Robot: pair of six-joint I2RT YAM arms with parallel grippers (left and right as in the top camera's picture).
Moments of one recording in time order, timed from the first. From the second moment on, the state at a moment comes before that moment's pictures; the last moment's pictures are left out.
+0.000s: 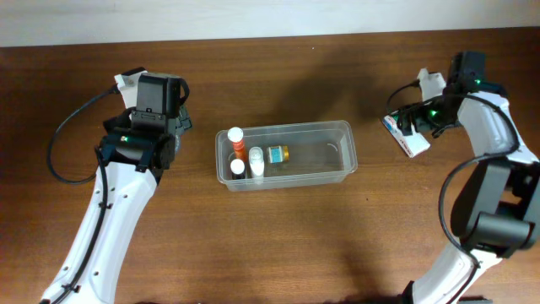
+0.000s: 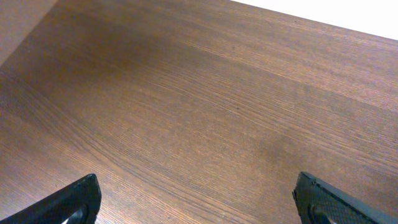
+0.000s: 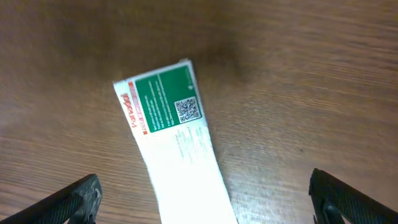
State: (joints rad) left arm -0.20 1.46 1.33 -0.75 -0.54 -0.42; right arm -0.27 2.01 1.54 -0.79 -0.13 -0.42
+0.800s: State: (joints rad) left arm -0.20 1.46 1.33 -0.75 -0.54 -0.42; right arm -0.27 2.13 1.57 -0.94 -0.12 -0.51
